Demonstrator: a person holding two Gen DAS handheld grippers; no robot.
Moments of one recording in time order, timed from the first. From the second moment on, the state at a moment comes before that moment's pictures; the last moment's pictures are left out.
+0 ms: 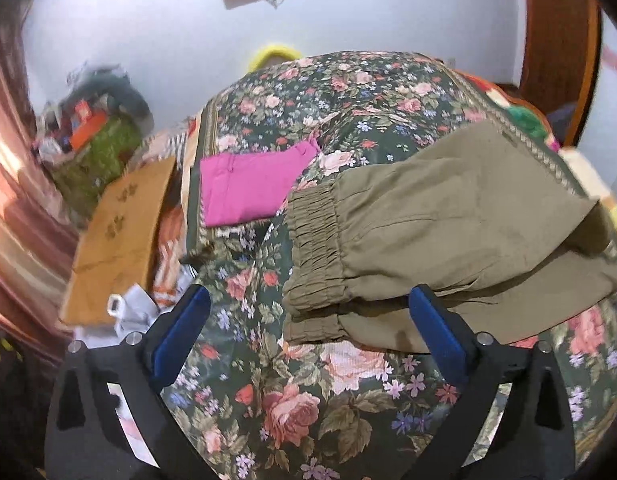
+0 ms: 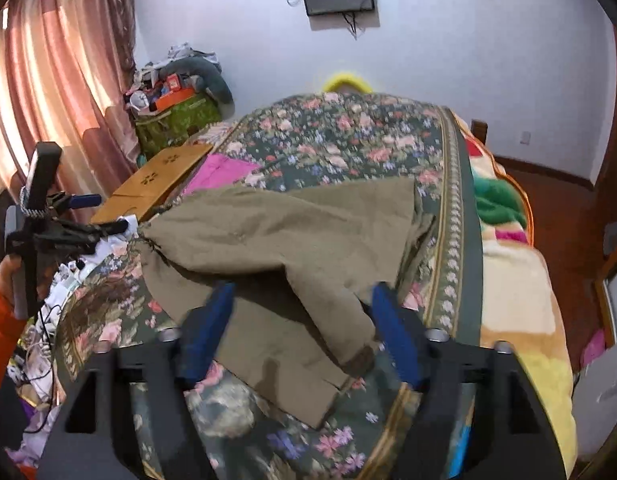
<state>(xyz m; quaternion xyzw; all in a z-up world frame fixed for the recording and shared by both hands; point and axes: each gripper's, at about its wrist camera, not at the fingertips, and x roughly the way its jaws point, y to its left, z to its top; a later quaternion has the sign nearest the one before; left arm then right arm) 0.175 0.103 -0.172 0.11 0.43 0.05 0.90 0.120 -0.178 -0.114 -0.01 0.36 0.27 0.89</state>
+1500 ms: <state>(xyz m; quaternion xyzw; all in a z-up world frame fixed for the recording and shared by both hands) 0.169 0.101 -0.219 0.14 0.46 0.01 0.88 0.130 -0.125 -0.170 -0.13 0.43 0.29 0.85</state>
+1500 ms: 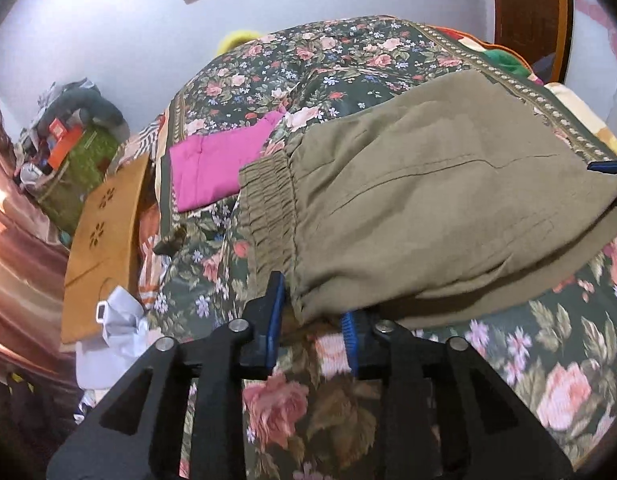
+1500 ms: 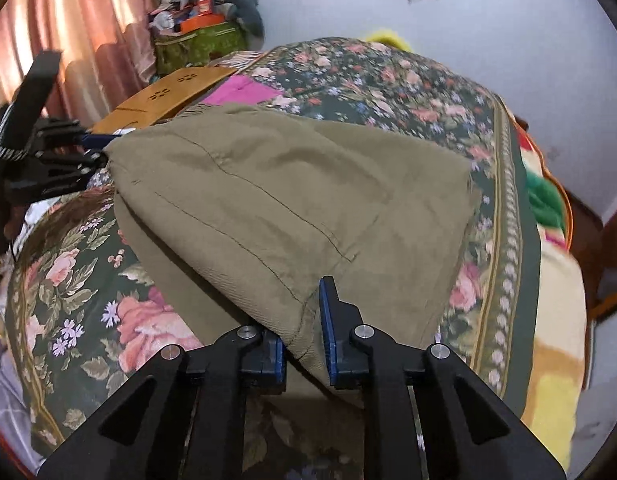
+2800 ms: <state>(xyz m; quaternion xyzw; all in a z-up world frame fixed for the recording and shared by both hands) 0.188 0.145 -0.233 -0.05 0.50 -0.01 0.87 0.133 -0.127 -0.170 0.03 0.47 0.31 0.83</state>
